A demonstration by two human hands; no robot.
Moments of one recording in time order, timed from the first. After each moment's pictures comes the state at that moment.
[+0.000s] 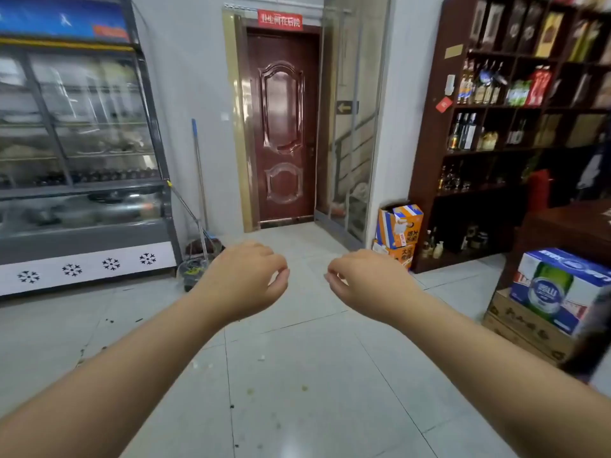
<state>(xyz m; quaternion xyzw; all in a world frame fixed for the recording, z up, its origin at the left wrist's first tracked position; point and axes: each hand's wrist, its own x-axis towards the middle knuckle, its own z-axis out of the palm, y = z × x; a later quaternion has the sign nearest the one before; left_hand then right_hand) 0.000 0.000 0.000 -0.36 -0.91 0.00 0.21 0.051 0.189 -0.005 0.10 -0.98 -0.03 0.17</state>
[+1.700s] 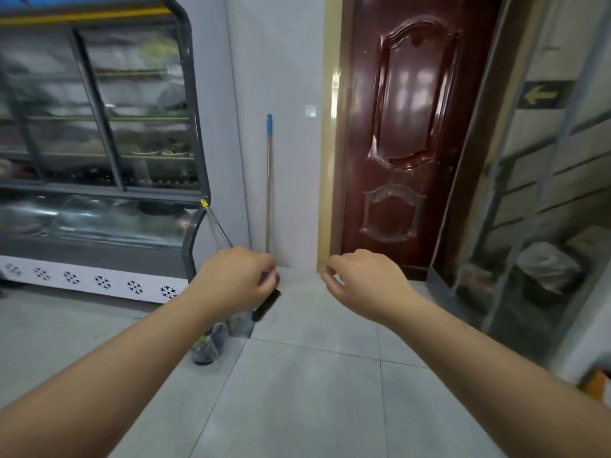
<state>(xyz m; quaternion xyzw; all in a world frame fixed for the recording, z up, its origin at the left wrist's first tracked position) -0.967 0.279 -0.034 -0.06 -0.98 0.04 0.20 -1.014 0.482 -0.036 0.37 -0.90 0.03 0.22</state>
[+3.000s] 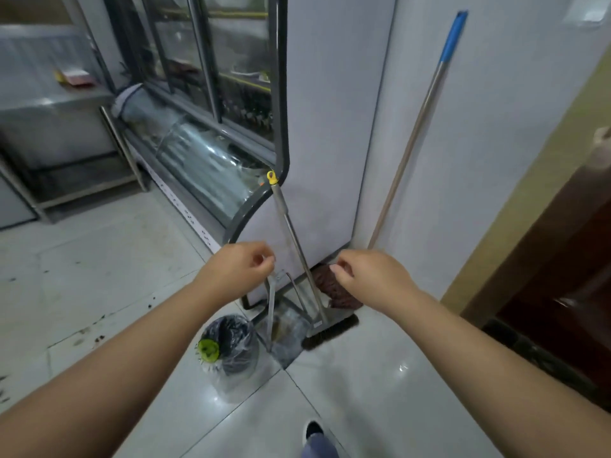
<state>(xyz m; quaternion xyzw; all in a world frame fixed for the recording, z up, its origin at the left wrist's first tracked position) -1.589 0.023 -0.133 0.34 -0.91 -0.19 0.13 -1.763 0.160 -0.137 0.59 -0.80 0.13 0.01</state>
